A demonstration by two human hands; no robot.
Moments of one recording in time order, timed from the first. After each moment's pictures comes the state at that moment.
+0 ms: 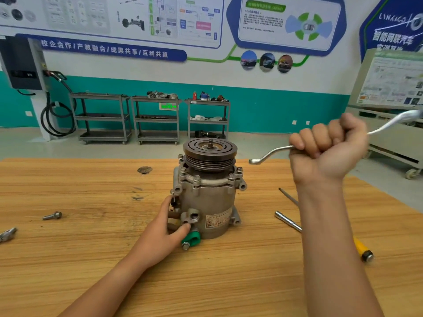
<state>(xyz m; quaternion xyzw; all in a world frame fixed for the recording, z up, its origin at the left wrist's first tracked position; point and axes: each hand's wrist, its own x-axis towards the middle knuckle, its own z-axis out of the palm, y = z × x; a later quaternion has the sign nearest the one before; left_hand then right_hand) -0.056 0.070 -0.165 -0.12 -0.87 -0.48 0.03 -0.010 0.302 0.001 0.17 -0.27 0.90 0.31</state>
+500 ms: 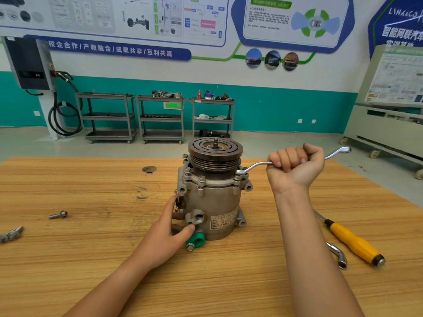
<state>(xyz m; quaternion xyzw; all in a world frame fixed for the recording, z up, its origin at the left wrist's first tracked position) -0.055 0.069 -0.164 -0.12 -0.87 -0.47 0.02 -0.062 0.296 -0.041 0.08 -0.17 0.95 0.23</state>
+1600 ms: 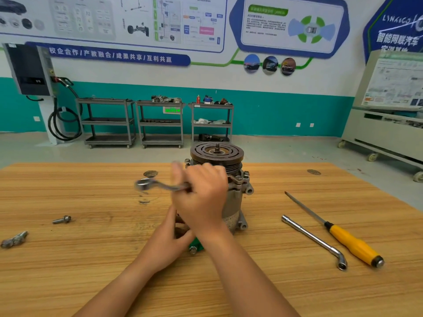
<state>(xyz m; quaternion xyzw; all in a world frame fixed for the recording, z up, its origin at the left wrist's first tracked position) -0.058 0.067 -0.170 -0.15 -0.85 -0.50 0.06 -0.035 0.162 -0.068 0.19 -0.67 0.33 0.64</state>
